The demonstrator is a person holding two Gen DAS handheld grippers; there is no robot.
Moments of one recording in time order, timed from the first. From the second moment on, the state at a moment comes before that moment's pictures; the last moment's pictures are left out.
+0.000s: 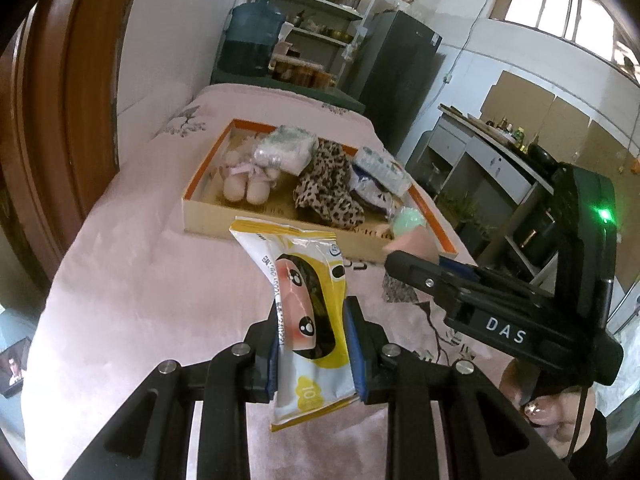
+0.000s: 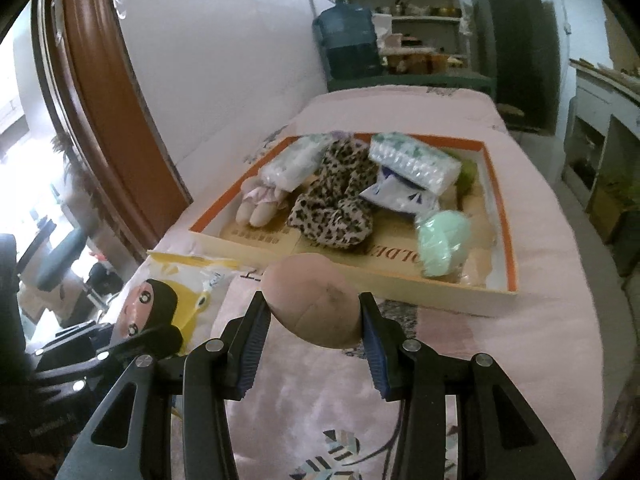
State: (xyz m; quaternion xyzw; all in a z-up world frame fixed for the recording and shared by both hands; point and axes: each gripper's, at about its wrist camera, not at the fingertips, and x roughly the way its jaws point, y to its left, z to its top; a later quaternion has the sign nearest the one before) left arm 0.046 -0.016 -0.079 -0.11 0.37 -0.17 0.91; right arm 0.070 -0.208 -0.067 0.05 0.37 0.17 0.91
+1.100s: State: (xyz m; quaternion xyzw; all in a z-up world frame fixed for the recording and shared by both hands) left arm 0.118 -0.004 -0.015 -0.11 0.30 -0.17 0.93; right arm 0.104 -0.207 -0.014 0.05 0.33 0.14 0.93
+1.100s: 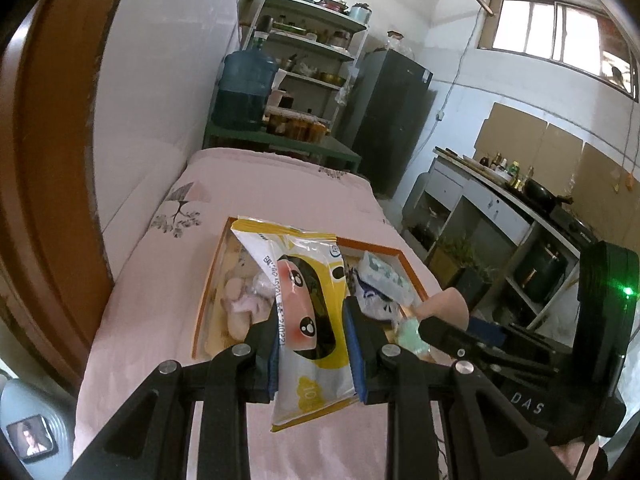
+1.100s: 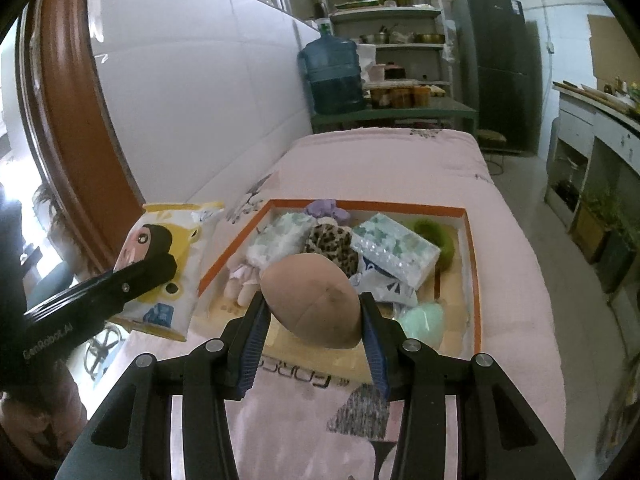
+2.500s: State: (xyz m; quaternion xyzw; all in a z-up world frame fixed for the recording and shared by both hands) left arm 0.201 -0.079 -0.070 -0.05 0.36 -0.21 0.91; right arm 0.166 -0.243 -0.072 0.05 0.35 0.07 0.93
